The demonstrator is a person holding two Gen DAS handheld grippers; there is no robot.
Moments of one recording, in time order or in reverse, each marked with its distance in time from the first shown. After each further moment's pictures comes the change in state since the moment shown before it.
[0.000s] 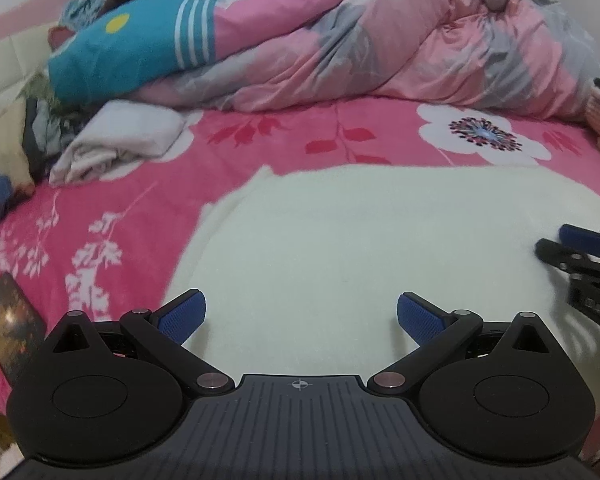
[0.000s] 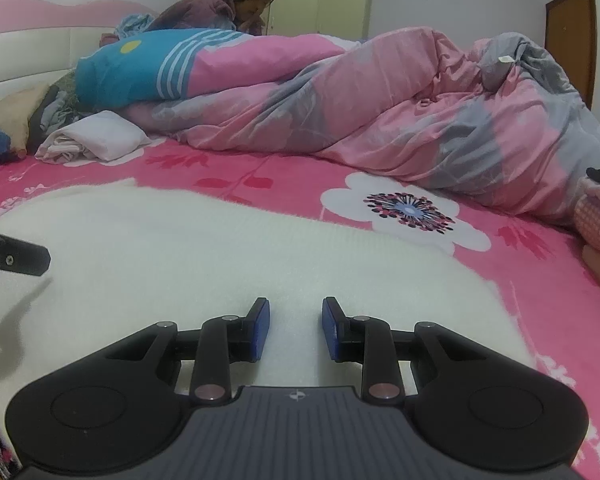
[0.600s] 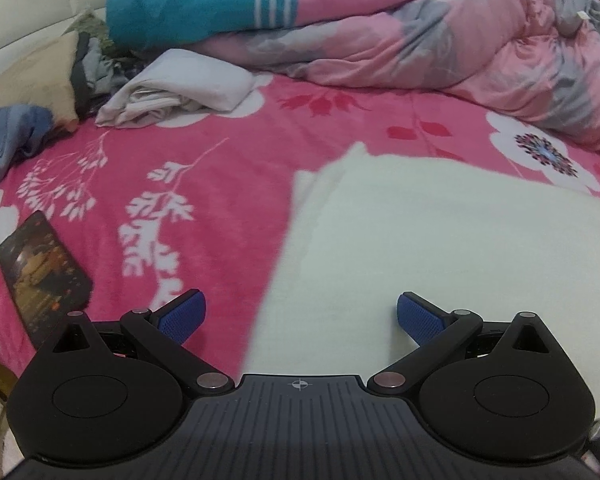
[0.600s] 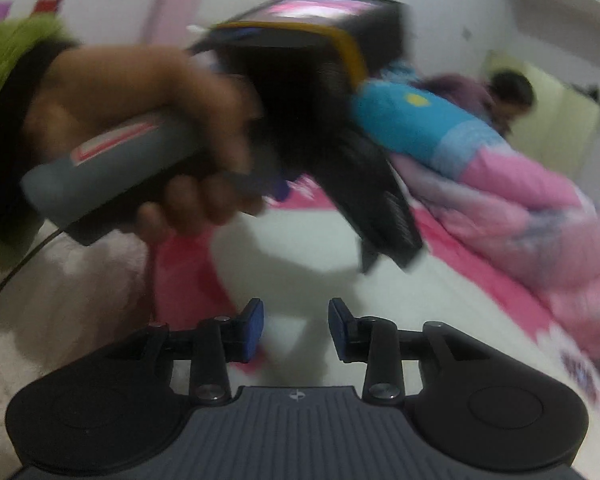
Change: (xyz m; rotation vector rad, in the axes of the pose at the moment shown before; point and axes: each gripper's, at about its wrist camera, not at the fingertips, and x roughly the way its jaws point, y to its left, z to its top) left arm 0.010 0.069 -0.008 -0.157 0.054 0.049; right arm -0.060 0.176 -0.039 -0.623 -0.197 0.464
